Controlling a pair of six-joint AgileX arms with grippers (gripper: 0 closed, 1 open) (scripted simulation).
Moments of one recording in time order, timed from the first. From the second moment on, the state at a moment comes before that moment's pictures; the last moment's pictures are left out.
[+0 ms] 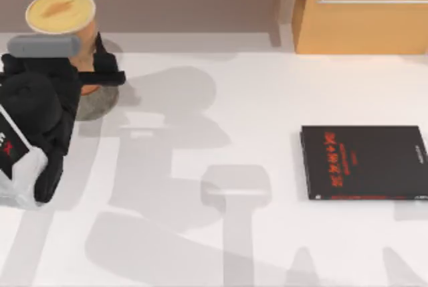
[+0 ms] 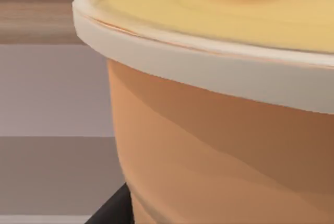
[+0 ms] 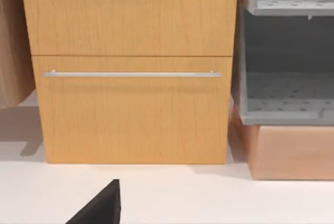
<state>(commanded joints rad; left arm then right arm) -0.20 2.16 0.68 1.48 -0.16 0.01 0.00 0.00 0.00 0.00 0.00 0.00</state>
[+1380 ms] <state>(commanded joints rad) -0.20 2.17 0.68 1.50 -0.16 0.01 0.00 0.00 0.00 0.00 0.00 0.00</state>
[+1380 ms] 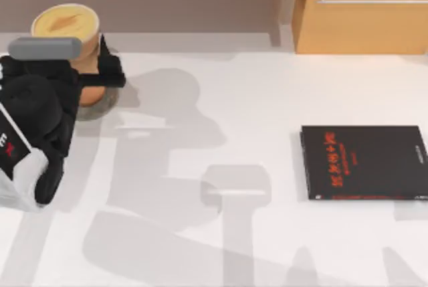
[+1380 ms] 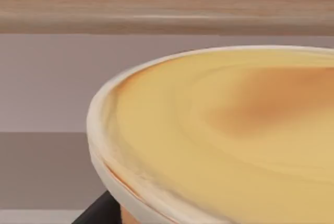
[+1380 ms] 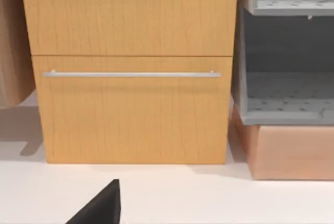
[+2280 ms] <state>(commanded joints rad) -0.22 2.13 0.56 1.58 -0.18 0.01 0.00 0.00 0.00 0.00 0.00 0.00</state>
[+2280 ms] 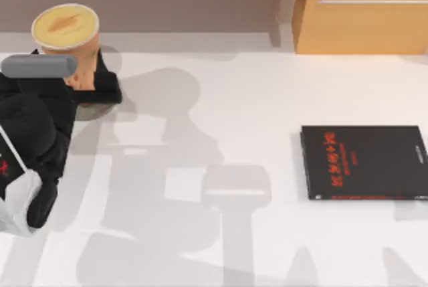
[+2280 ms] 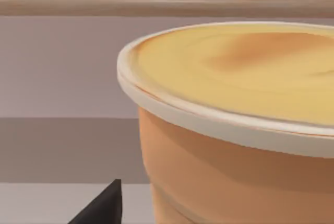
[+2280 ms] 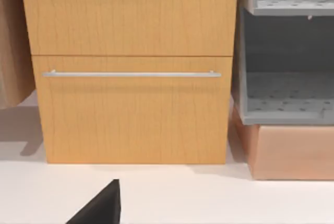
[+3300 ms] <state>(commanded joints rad) -0.22 1.82 0.51 1.35 -0.20 0.02 0.00 0.00 0.00 0.00 0.00 0.00</state>
